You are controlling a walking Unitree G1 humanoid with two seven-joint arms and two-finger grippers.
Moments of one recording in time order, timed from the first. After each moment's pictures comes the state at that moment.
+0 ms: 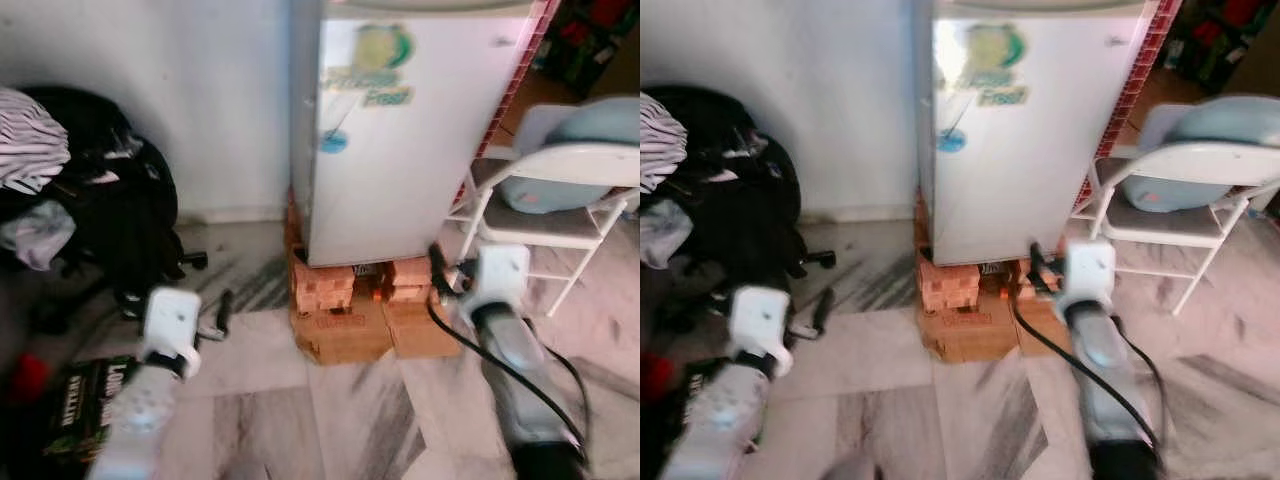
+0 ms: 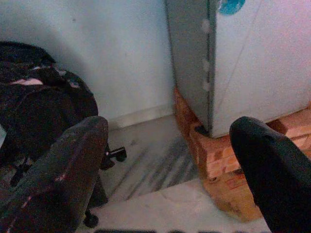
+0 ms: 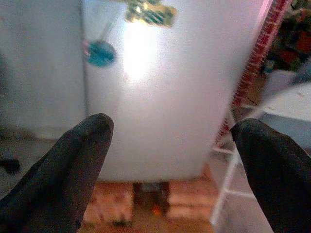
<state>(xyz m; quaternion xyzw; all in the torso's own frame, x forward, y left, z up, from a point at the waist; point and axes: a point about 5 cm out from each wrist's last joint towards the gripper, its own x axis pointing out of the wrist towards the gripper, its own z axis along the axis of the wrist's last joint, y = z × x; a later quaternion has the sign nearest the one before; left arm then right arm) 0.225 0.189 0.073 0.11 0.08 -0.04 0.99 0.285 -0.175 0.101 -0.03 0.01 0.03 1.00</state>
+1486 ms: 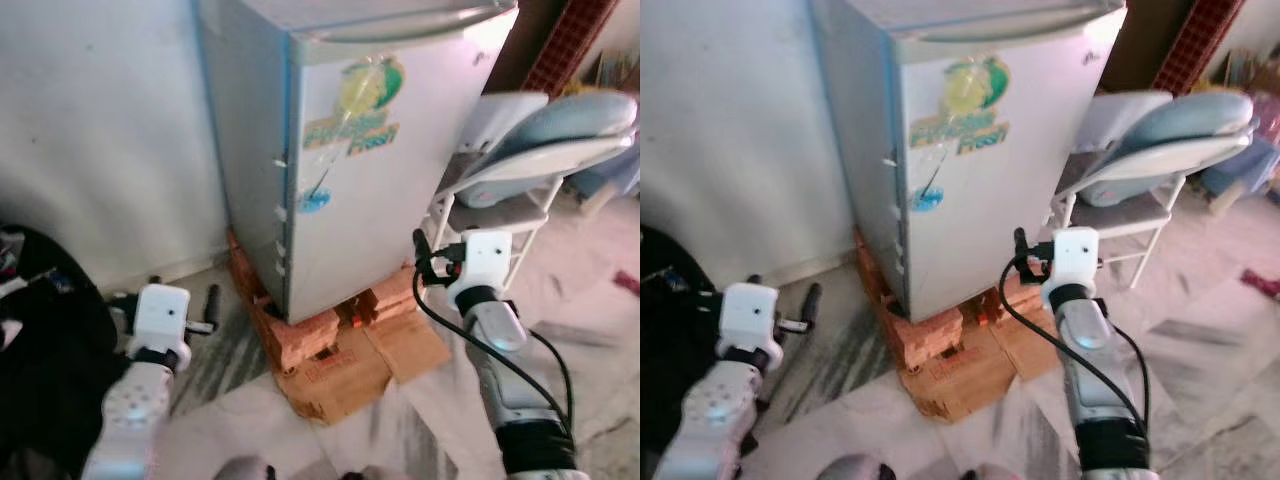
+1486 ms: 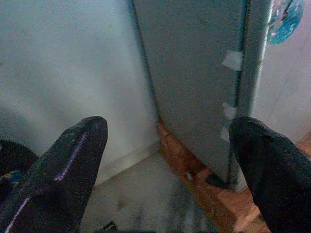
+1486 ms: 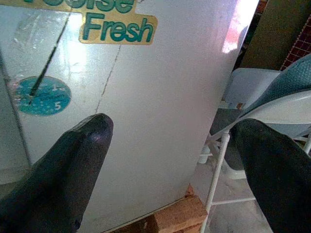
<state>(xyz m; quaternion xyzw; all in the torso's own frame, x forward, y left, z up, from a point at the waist) 0.228 0.192 0.075 0.13 0.07 -0.01 0.99 0.294 -0.180 0.103 -0.04 0.01 0.02 1.00</state>
